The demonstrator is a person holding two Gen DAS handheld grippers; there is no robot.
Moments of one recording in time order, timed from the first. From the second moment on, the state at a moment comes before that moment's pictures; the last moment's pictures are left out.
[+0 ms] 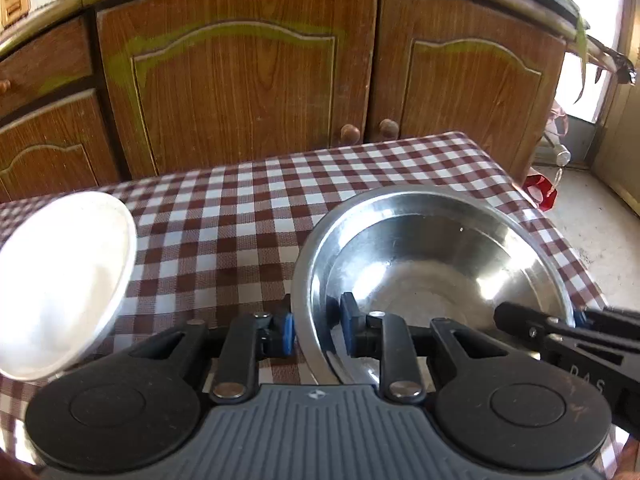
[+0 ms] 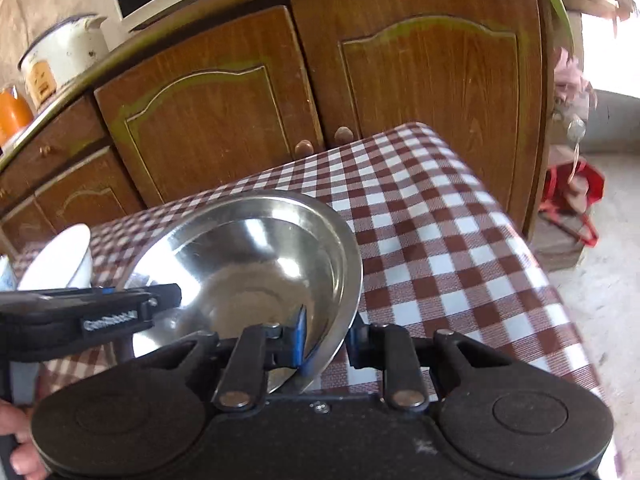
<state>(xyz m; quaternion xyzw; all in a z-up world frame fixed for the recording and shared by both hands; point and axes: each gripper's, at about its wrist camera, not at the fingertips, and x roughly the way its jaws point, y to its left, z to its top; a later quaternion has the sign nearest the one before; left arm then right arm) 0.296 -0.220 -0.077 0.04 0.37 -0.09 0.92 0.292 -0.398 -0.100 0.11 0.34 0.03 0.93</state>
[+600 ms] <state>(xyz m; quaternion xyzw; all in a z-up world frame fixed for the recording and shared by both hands) 0.203 -0.186 -0.001 0.01 0.35 -0.08 0.93 0.192 -0.346 -0.010 0.04 0.32 0.02 0.95</state>
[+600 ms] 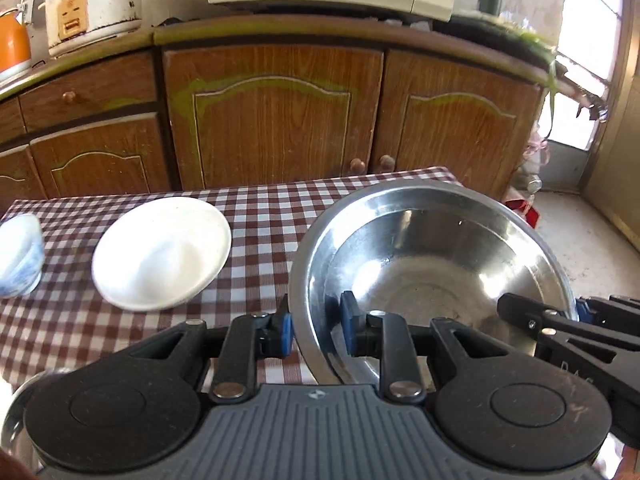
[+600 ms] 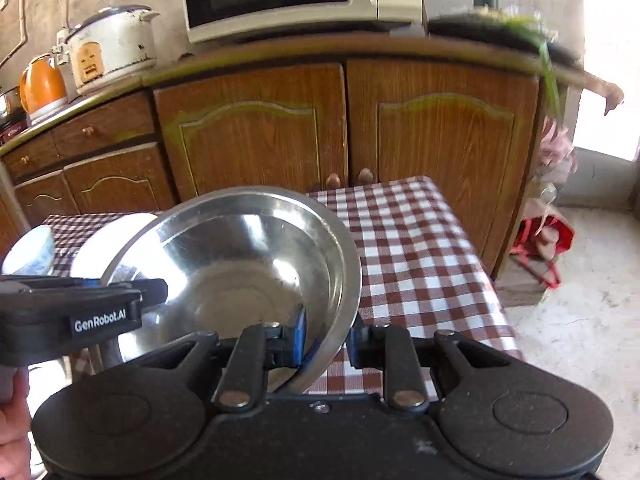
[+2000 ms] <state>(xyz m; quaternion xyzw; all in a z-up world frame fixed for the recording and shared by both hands) 0.044 -0.173 -0.001 0.03 0.34 -0.11 0.93 -0.013 -0.314 0.006 0.02 0.30 -0.01 0.95</state>
